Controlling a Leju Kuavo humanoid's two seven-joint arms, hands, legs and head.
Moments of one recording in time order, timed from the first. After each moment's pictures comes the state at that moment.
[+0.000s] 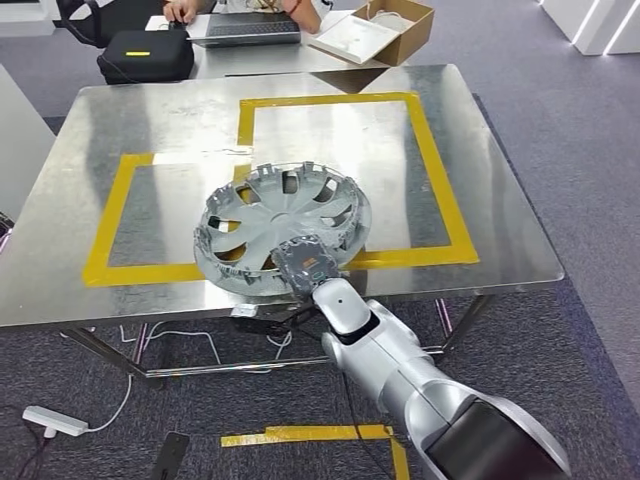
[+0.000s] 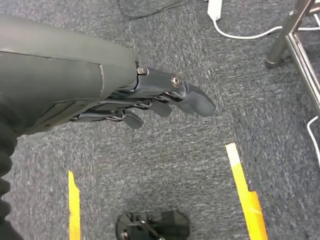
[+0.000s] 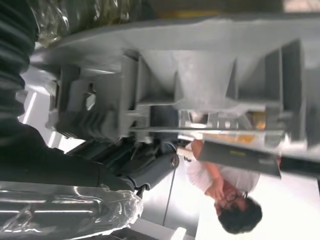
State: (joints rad) left arm -0.15 -0.12 1.00 -0.21 -1.13 0.16 -0.44; right arm -0.81 0.34 0.78 -0.42 1.44 -0.39 0.13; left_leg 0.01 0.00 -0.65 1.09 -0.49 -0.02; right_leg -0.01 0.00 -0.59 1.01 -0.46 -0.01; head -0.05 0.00
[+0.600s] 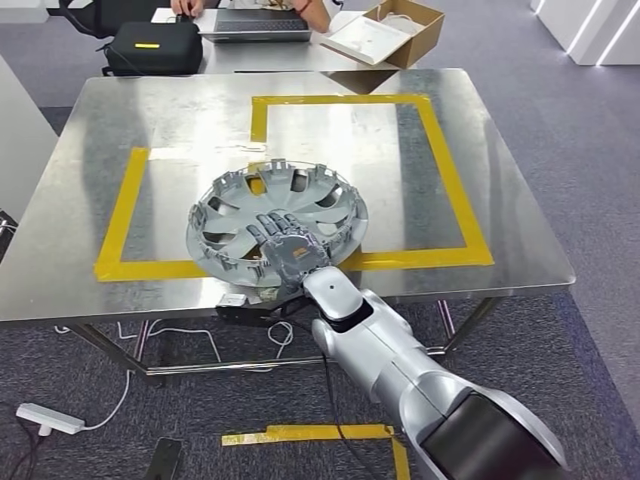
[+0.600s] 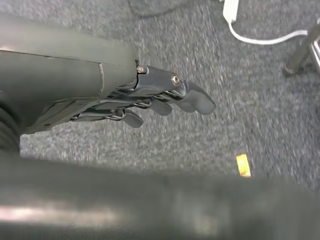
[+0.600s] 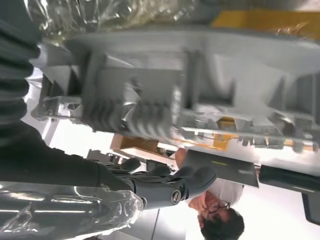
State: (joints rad) left arm -0.13 -0.12 1.00 -0.21 -1.10 0.18 -0.44; right arm -0.84 0.35 0.78 -0.45 1.36 -0.27 0.10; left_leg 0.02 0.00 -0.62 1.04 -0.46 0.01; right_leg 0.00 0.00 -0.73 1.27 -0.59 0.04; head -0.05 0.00
